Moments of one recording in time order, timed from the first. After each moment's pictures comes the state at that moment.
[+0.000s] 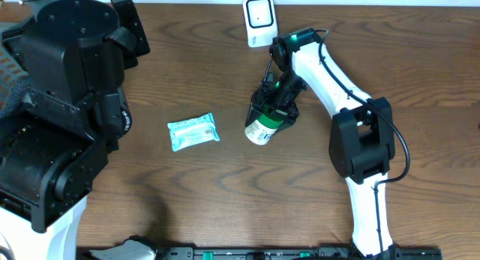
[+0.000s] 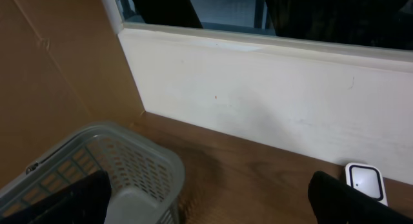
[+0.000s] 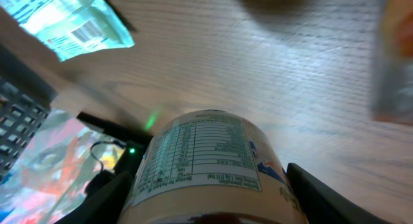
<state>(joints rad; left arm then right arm) -0.44 1.44 2.29 -1.26 -0.79 -0.26 0.39 2.32 2.00 -1.57 -0.65 0.35</state>
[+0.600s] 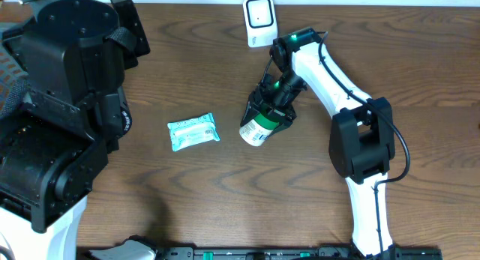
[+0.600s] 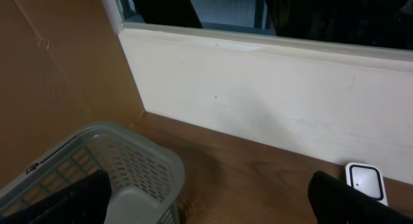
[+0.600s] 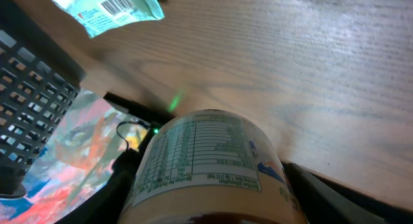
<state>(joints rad) -0.44 1.44 2.29 -1.26 -0.79 -0.26 0.39 2.32 2.00 -1.59 -0.75 0.34</state>
